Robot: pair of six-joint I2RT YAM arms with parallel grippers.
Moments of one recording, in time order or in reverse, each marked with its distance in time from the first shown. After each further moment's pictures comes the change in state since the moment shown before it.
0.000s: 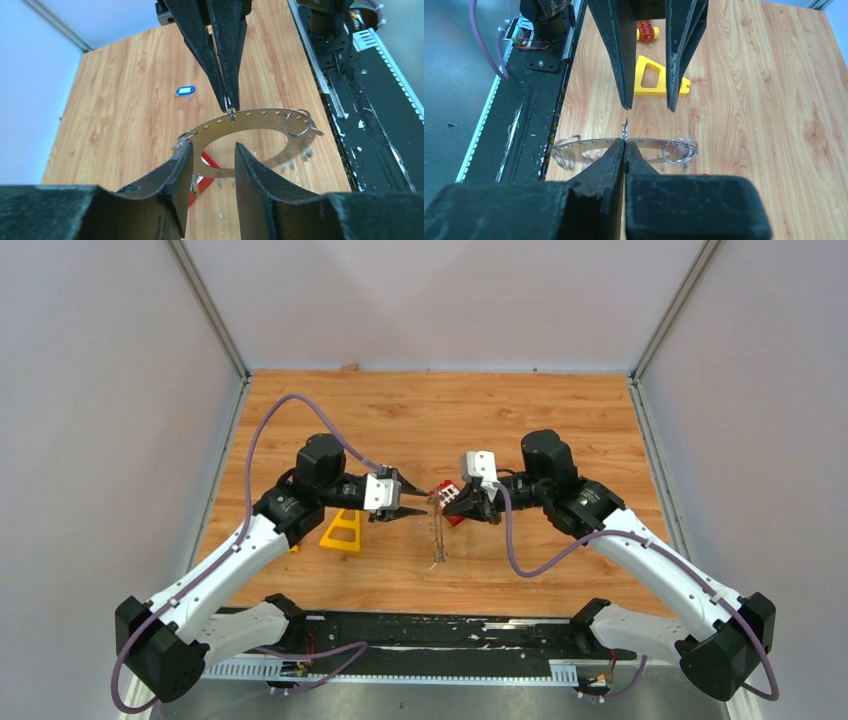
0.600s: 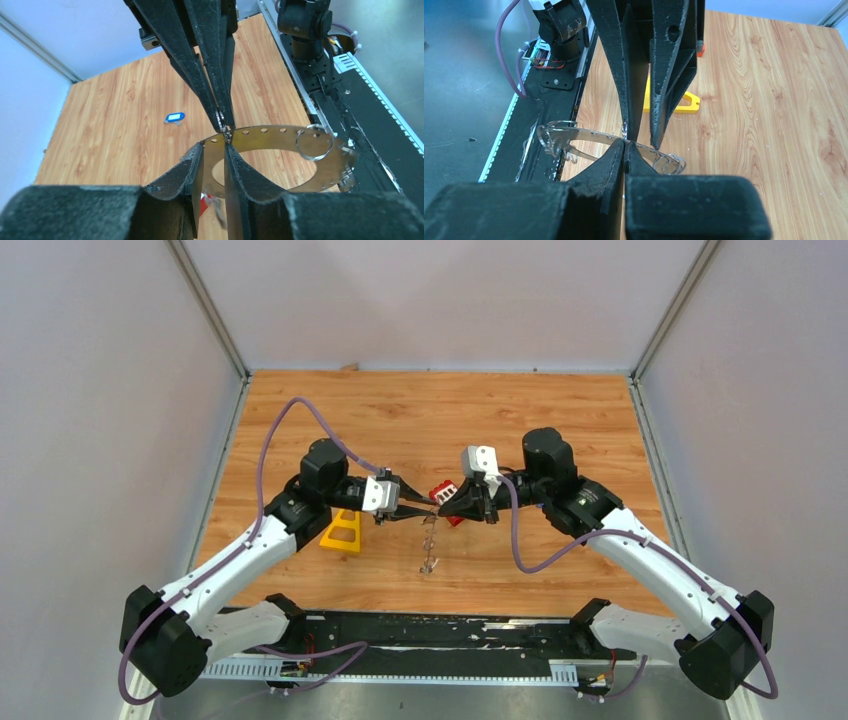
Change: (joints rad) left arm -0.007 0.045 -0.085 0.251 0.115 -0.114; right arm 0.000 0.007 -0.008 0.090 -0.065 0.101
